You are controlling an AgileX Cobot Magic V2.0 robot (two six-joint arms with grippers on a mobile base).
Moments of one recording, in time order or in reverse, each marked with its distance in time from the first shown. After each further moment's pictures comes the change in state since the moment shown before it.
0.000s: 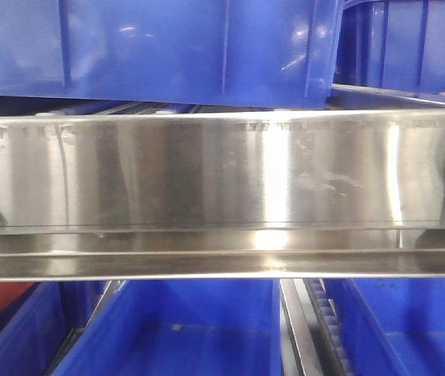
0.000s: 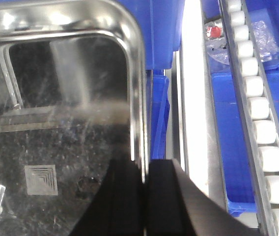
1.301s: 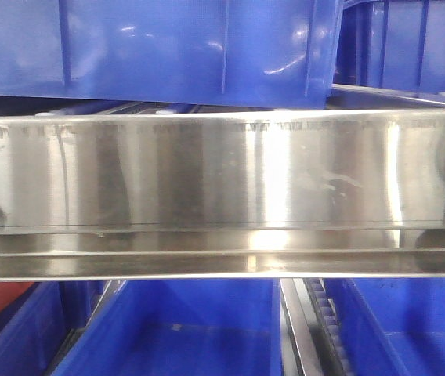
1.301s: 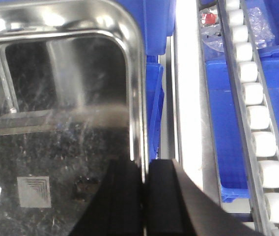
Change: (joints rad) left arm 0.000 0.001 0.000 -0.036 0.011 0.002; right arm 0.000 0.000 0.000 0.015 0.041 -0.002
